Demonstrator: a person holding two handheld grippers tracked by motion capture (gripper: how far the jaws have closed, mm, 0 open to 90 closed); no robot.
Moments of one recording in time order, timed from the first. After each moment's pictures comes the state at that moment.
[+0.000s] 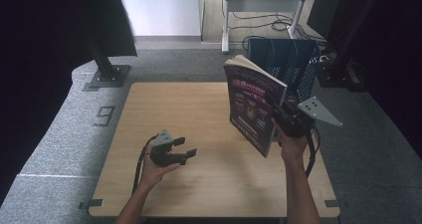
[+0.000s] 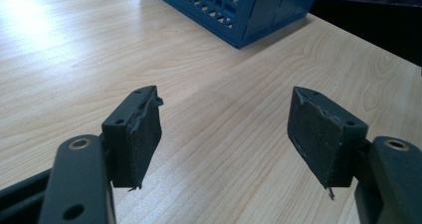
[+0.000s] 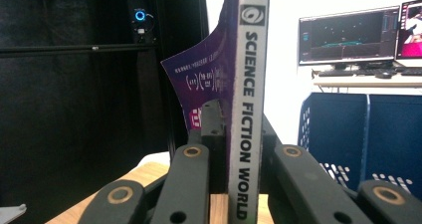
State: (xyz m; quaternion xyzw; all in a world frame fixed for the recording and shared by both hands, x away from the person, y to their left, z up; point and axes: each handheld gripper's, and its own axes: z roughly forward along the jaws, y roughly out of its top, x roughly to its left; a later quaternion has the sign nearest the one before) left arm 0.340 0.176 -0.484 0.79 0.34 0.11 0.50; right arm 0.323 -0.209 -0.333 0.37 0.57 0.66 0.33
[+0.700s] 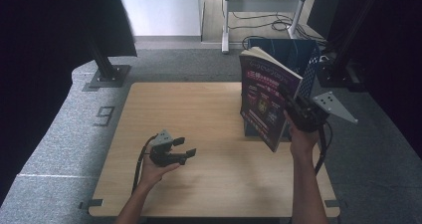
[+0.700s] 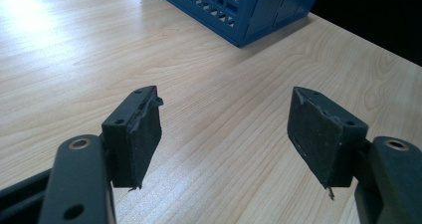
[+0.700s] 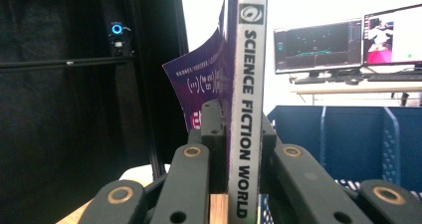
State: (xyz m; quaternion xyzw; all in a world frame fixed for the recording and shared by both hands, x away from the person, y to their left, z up) left arm 0.340 0.178 -0.484 0.79 0.34 0.10 0.49; right arm 0.329 -0.235 -0.321 0.39 0.54 0.66 0.36
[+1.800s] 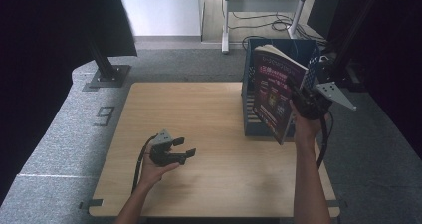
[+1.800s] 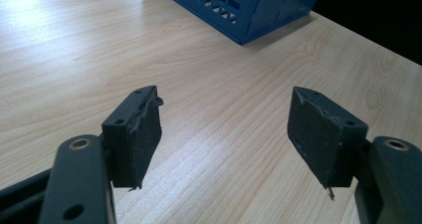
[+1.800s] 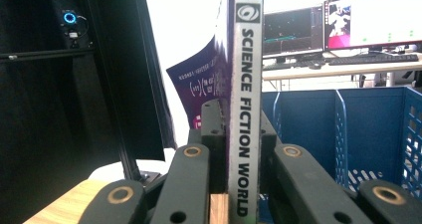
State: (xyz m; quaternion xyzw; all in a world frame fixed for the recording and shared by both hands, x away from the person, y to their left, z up) left arm 0.343 0.180 -0.487 0.79 0.34 0.10 0.49; right arm 0.368 -0.254 -0.330 0.44 0.53 0.62 0.37
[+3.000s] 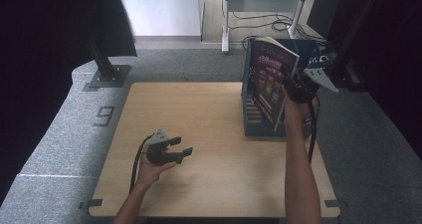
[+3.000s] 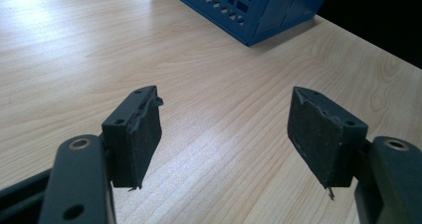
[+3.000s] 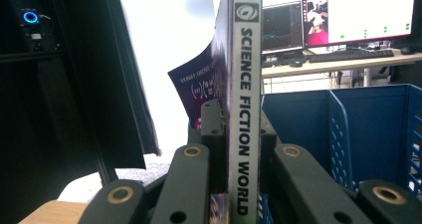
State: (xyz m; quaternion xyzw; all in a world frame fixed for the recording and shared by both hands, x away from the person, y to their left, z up) left arm 0.345 0.190 -0.488 0.79 0.35 0.10 0.50; right arm 0.429 -0.244 -0.338 0.47 0.50 0.61 0.39
